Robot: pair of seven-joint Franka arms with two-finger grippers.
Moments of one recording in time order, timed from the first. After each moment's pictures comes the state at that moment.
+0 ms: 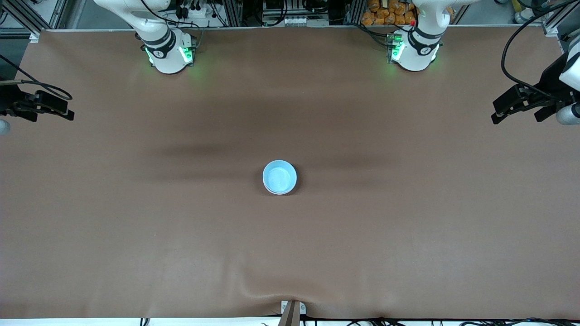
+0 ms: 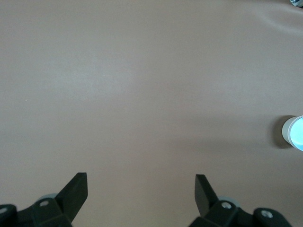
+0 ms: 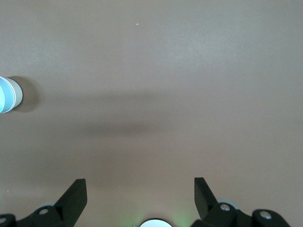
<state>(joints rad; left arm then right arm) 0.11 0.02 -0.21 -1.46 0.00 1.55 -0.16 -0.07 0.01 -0.02 -1.55 0.07 1.44 -0.07</state>
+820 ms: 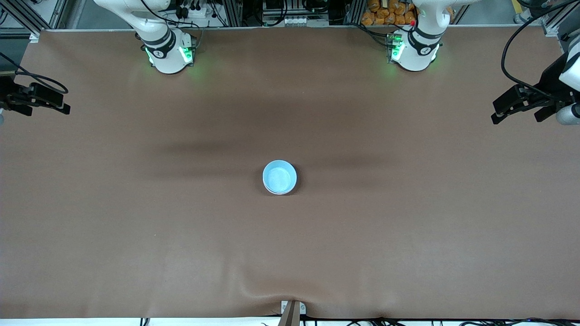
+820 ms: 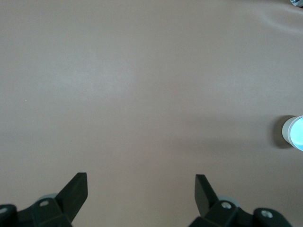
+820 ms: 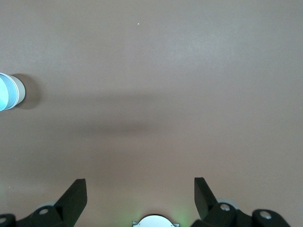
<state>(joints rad) 0.11 0.02 -0.21 -1.46 0.00 1.55 -0.16 -0.07 0.01 -0.01 -1.51 0.06 1.40 -0.07</state>
